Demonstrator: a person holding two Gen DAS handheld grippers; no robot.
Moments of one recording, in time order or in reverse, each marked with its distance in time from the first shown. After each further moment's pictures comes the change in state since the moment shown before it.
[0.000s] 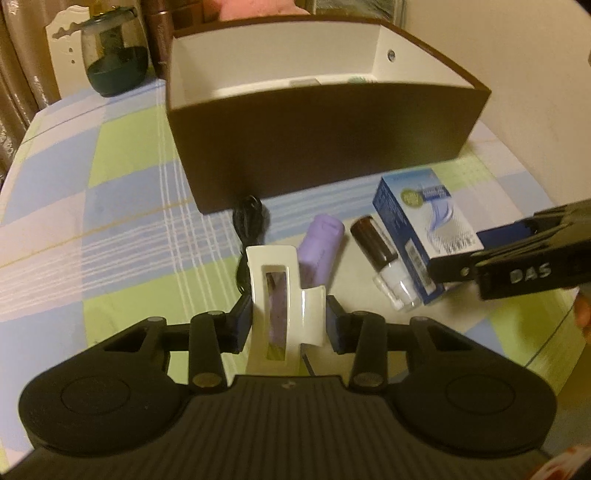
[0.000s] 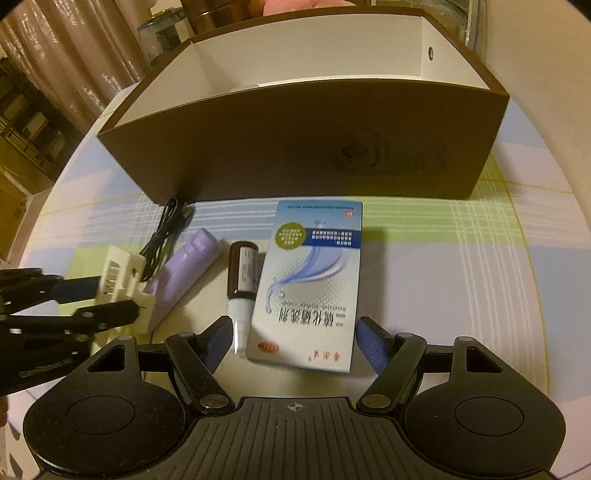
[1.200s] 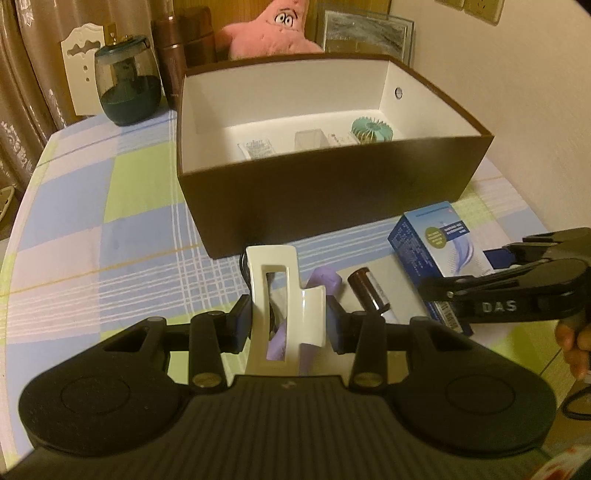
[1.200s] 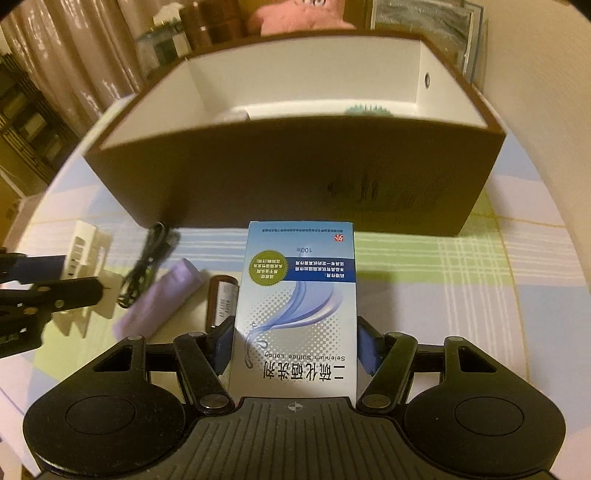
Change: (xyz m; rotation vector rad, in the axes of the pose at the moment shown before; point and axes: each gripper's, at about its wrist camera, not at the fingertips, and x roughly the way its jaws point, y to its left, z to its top) left arm -0.022 -0.006 0.026 -0.018 -0.064 0.031; right arm -0.013 -0.007 0.015 -0.040 -0.068 -0.008
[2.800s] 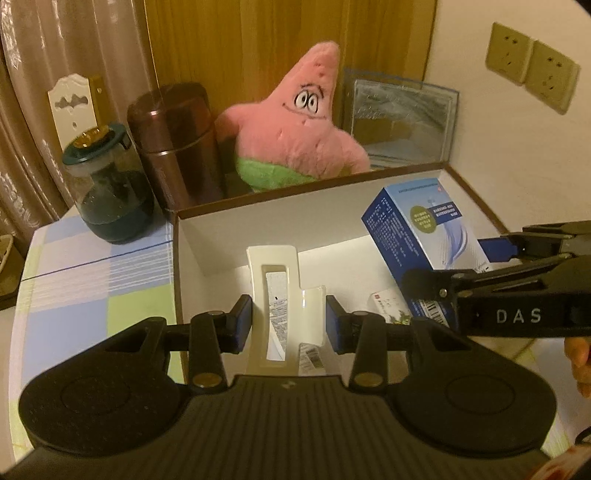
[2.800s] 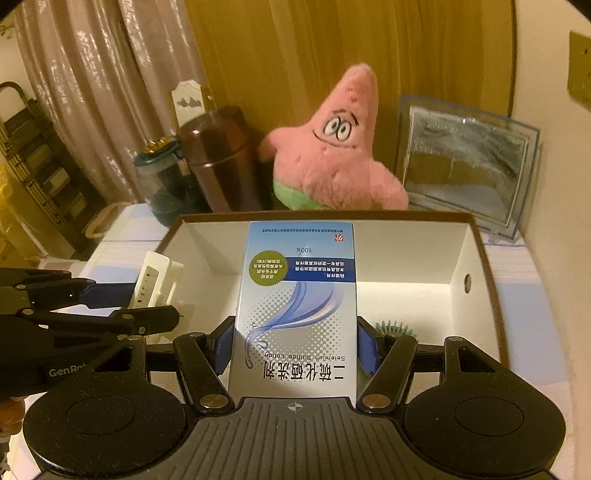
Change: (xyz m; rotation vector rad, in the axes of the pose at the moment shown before) left arm 0.077 0.033 0.183 0.017 -0.082 0.022; right arm 0.034 -0.015 0.194 -0.042 -0.169 0.085
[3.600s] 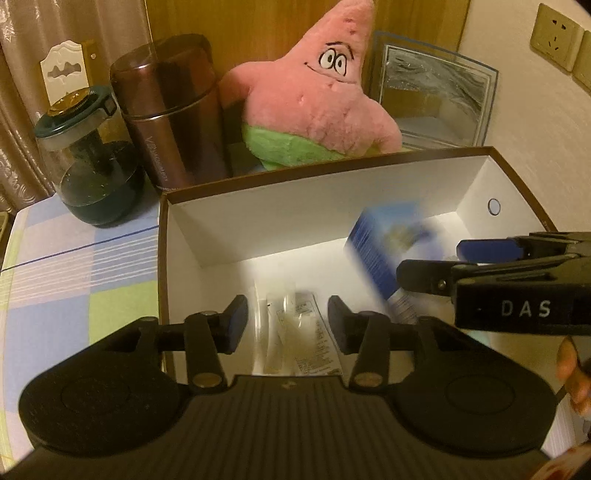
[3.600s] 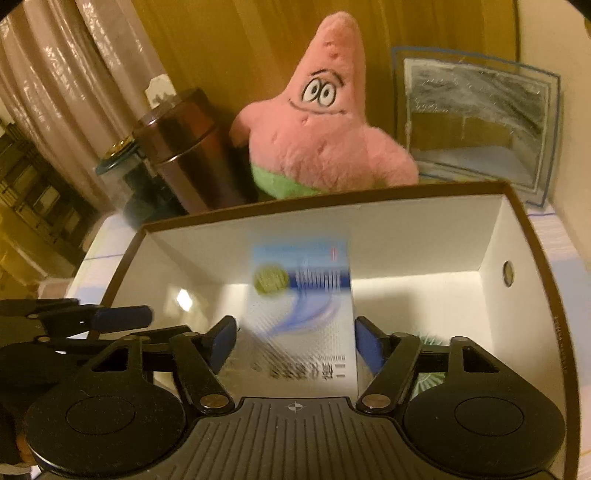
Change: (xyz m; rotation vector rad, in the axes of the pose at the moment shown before) left arm 0.059 0.018 0.014 -0.030 0.087 -0.002; right arm 0.055 -0.019 0.015 0.105 0.023 0.026
